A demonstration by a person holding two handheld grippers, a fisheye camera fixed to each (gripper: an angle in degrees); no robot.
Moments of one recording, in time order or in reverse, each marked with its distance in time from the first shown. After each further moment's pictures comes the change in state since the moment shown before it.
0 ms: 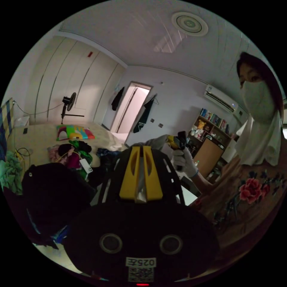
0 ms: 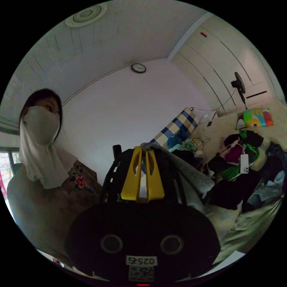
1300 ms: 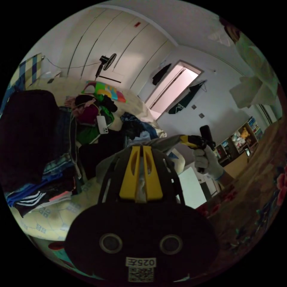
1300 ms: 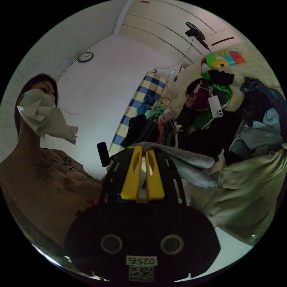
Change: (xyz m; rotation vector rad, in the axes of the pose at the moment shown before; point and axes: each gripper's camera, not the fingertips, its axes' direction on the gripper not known) left arm 0.093 -0.032 0.188 -0.194 -0.274 -0.355; right arm 0.075 -0.141 -0.068 -0.275 0.095 0.396
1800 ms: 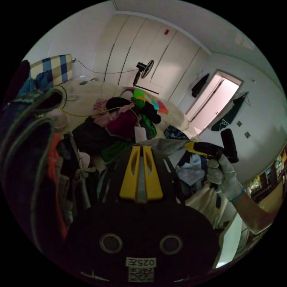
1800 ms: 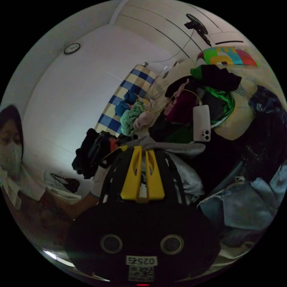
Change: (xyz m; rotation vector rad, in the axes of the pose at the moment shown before) left arm -0.188 -0.156 0.149 0.143 -0.363 -0.129; right arm 0.131 -0.260 0.046 -0.078 0.106 -0.063
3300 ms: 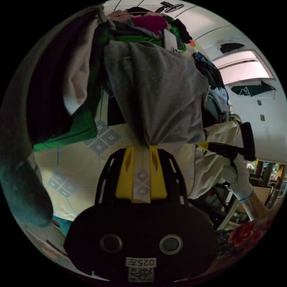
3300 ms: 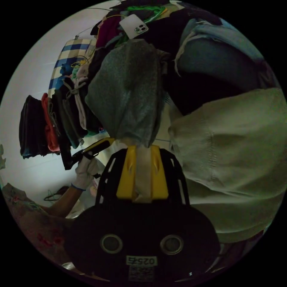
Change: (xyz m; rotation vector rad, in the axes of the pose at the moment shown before) left arm -0.330 -0.029 0.210 -0.651 0.012 -0.142; right arm 0.062 0.066 -0.060 -0.351 0.277 0.464
